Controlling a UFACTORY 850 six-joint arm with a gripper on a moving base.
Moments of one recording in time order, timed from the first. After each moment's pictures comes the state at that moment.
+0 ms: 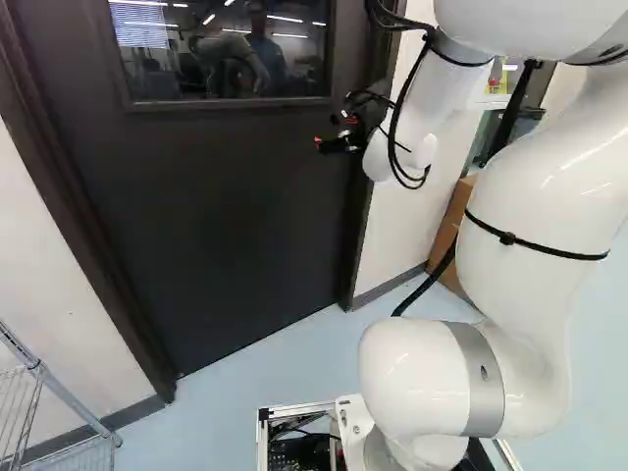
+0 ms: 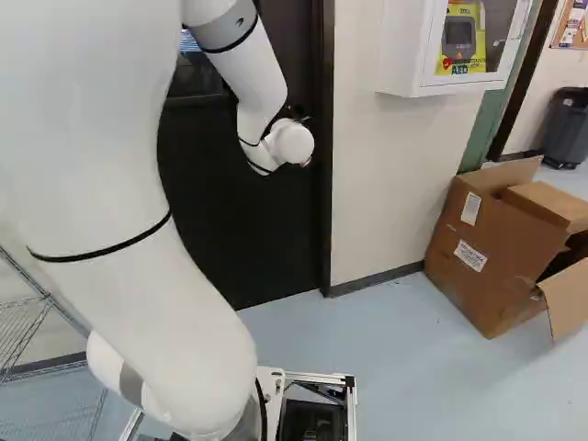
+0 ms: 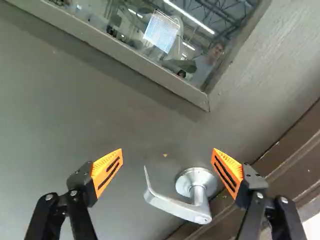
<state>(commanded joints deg) -12.8 -6.0 -47.5 -45.5 54.4 0.0</state>
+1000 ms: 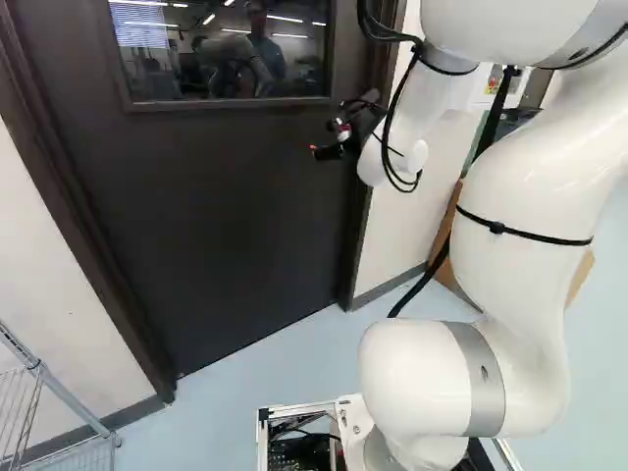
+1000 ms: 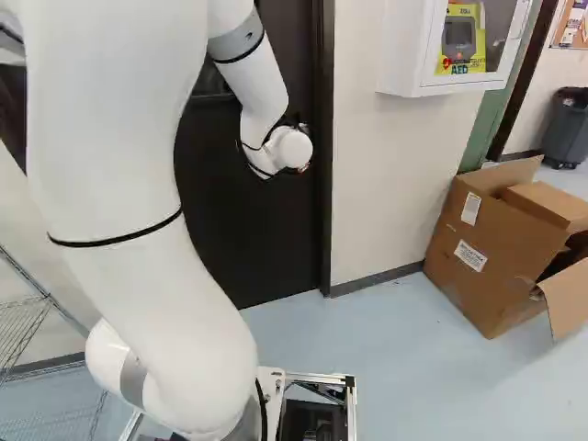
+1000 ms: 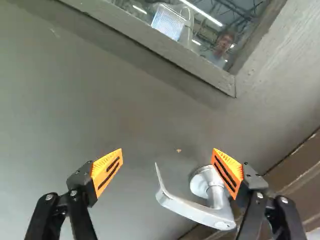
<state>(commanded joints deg) -11.6 -10.4 -48.4 -45.5 54.4 0.0</state>
